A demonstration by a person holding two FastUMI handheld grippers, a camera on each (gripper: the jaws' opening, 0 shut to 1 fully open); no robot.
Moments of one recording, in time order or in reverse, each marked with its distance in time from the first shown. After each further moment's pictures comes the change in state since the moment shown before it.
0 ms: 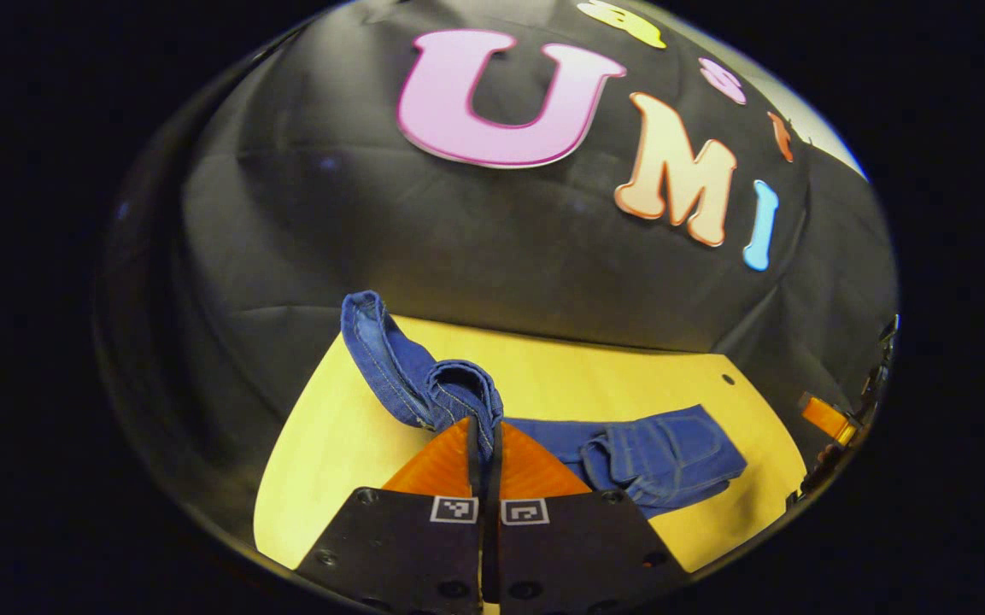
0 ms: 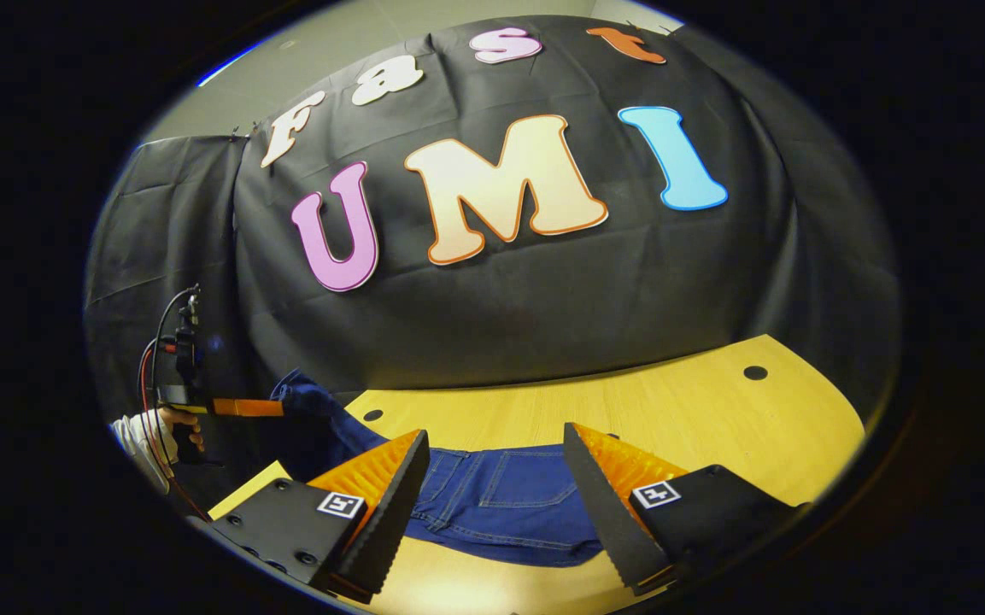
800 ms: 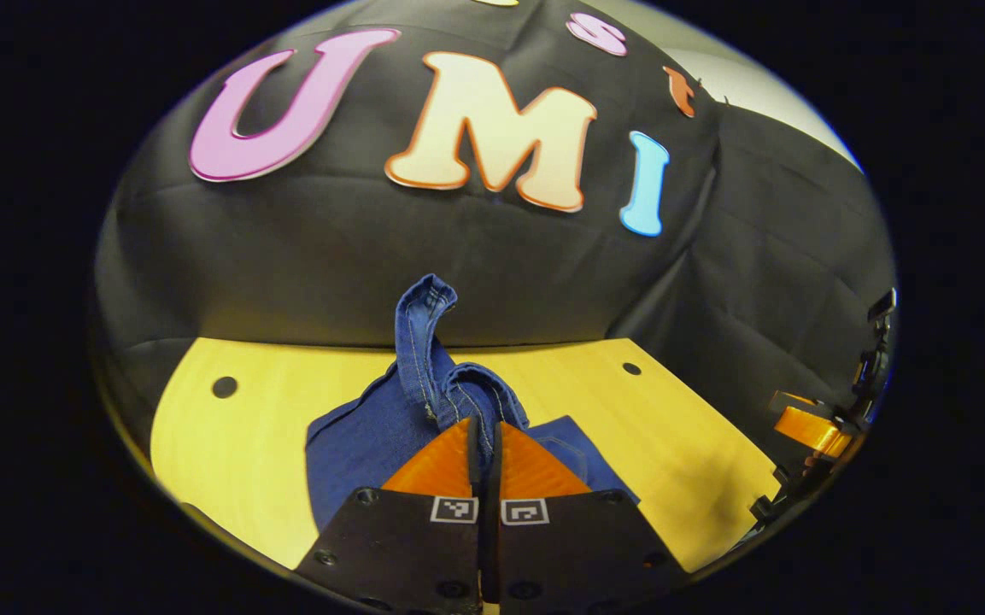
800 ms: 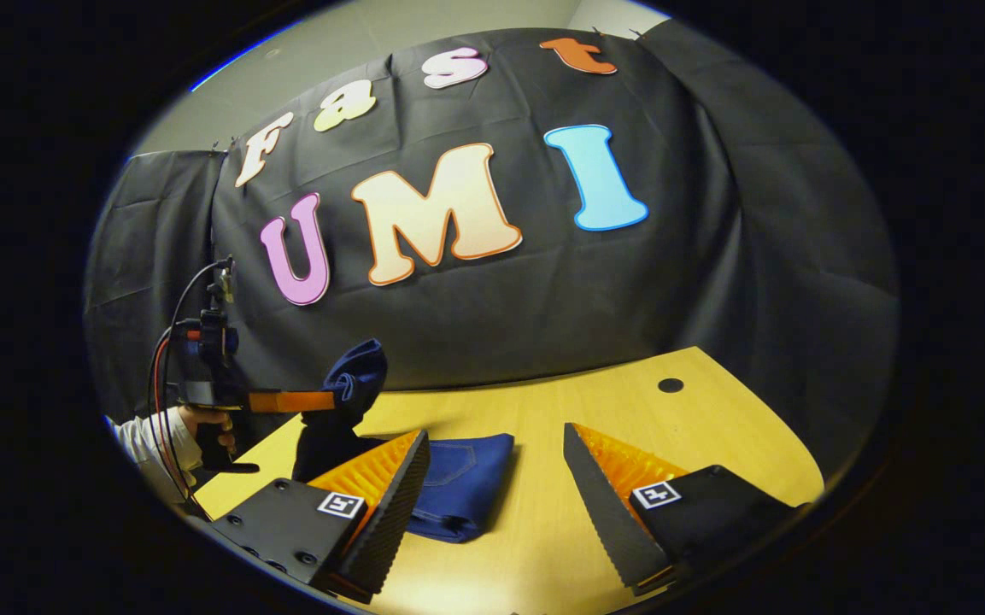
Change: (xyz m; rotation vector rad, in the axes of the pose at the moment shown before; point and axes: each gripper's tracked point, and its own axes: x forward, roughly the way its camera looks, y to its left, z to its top) left arm 0.076 -0.245 -0.045 0.111 0.044 -0.255; right arm -0.078 -0.129 0.023 0.001 -0.017 -0.098
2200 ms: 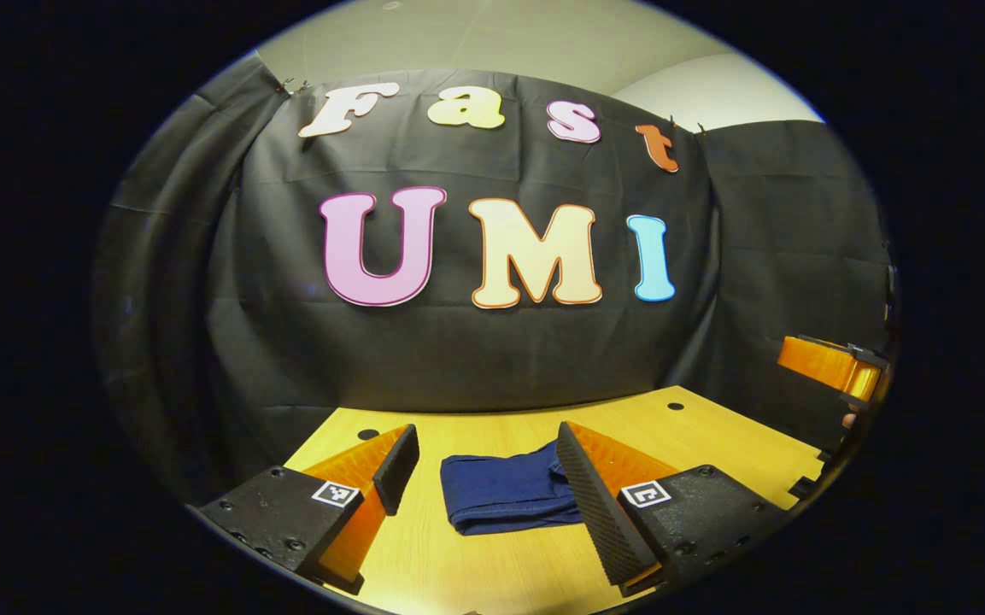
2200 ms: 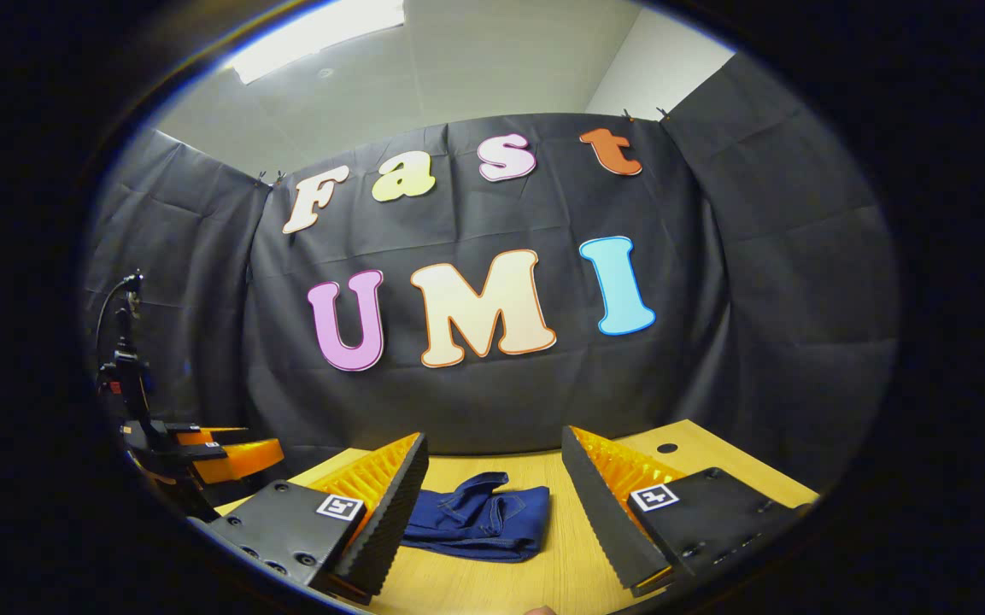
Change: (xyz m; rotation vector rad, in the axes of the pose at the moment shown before) left arm -0.248 0.006 0.024 0.157 -0.392 0.340; right arm -0.116 0.128 0.061 -0.071 -0.306 -0.010
